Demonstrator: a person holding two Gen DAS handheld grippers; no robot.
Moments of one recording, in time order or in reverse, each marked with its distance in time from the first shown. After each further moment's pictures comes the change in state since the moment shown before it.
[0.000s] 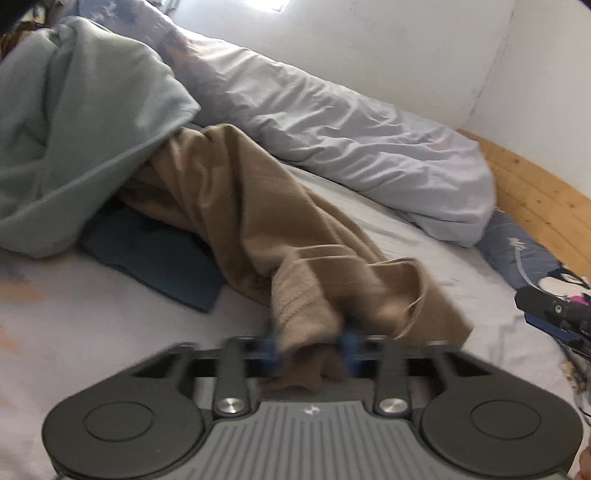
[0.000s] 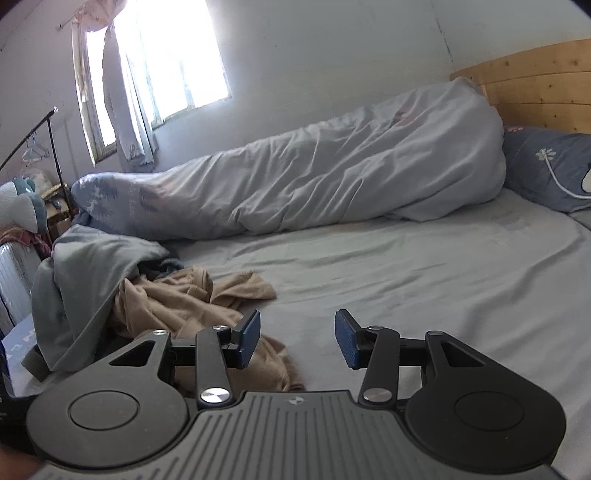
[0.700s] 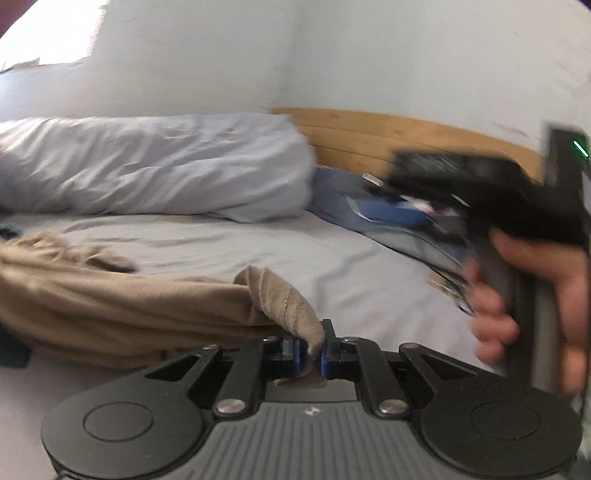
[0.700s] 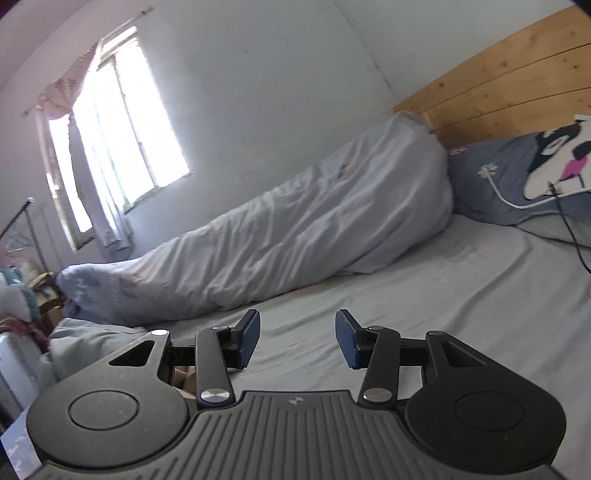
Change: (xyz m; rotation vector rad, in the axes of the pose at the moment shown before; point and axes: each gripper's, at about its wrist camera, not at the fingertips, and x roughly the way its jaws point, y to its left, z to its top) left arm -0.046 -0.132 -0.053 0.468 0.001 -0.404; right arm -0.053 -0.064 0.029 0.172 -0.160 -0.003
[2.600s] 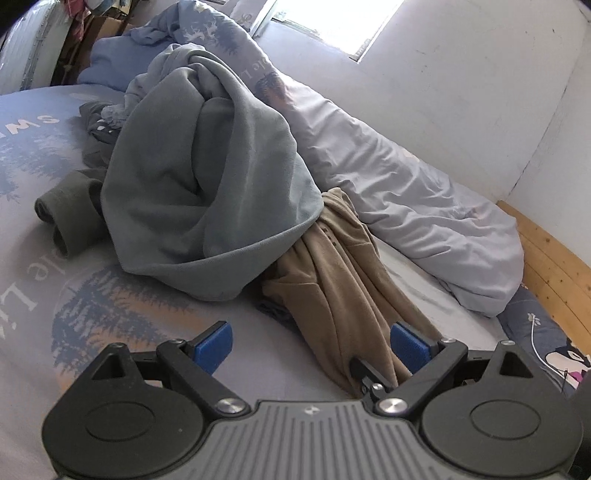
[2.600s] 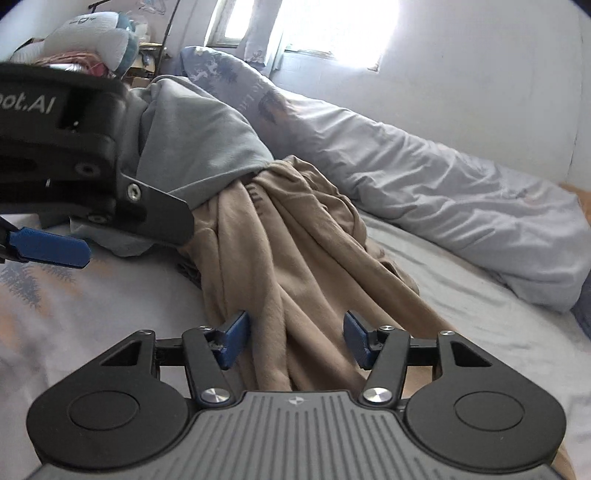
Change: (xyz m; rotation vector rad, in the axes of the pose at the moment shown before) left arm -0.126 0.190 -0.028 -0.645 -0.142 0.539; right arm 0.103 0.230 -0.186 -0.767 0.233 0.061
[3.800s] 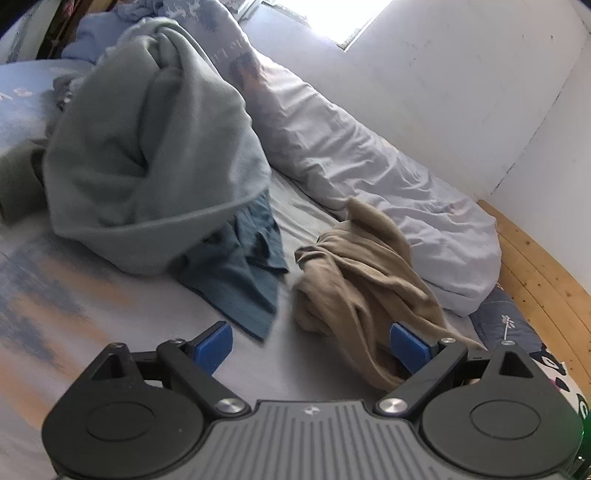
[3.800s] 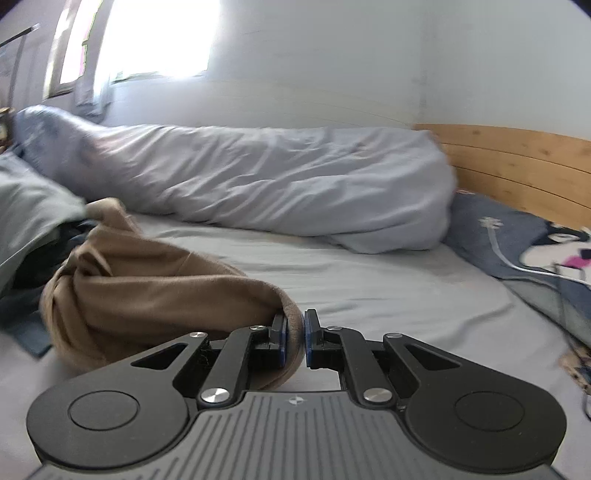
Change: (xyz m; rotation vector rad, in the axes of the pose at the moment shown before) left arm 0.031 -0.043 -0.012 -0.052 0.046 -0.087; right arm -0.043 -0.177 -0.024 0.357 0.003 -0.388
